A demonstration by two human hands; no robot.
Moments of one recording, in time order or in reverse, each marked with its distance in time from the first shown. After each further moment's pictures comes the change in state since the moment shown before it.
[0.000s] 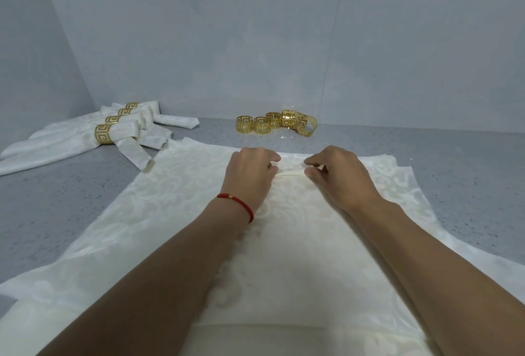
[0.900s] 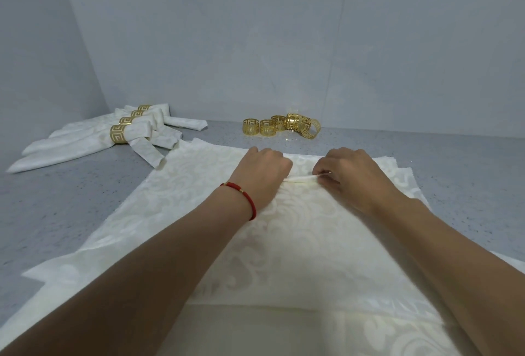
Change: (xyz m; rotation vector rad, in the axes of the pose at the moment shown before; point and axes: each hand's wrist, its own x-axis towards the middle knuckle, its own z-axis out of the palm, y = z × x) left_hand -0.008 0.007 -0.013 0.409 -0.124 0.311; right_hand -0.010 0.007 -0.027 -0.171 -0.096 -0.284
